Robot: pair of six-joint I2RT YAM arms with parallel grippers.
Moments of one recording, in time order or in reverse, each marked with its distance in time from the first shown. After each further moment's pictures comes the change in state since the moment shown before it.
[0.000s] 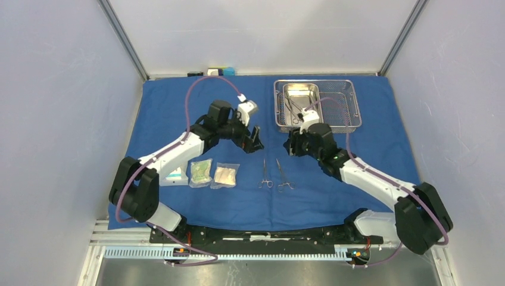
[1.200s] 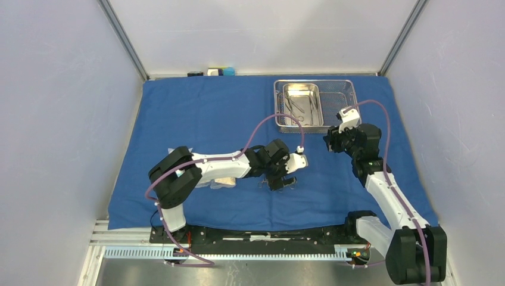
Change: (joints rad) left arm -0.529 0.293 0.080 -0.065 -0.424 0.332; right arm -0.532 -0.282 -0.122 -0.040 -0.306 -0.471
